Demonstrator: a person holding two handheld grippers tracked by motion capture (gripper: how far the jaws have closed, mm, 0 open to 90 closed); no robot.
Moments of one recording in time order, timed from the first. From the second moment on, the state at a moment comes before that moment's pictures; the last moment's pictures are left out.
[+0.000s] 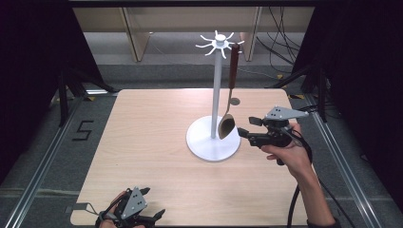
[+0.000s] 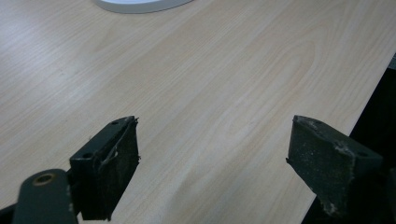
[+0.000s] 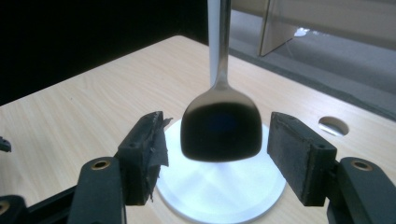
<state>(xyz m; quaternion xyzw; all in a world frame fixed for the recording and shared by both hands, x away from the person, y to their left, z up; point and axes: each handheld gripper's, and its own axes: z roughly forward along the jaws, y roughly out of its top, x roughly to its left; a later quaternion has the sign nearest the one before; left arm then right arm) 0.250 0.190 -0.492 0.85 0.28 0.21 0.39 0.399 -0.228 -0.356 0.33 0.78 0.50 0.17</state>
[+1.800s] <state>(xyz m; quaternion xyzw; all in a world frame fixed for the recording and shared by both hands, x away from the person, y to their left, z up) 0.243 0.193 -0.493 0.85 0.28 0.21 0.39 0.361 -0.226 -0.429 0.30 0.85 0.42 0.11</state>
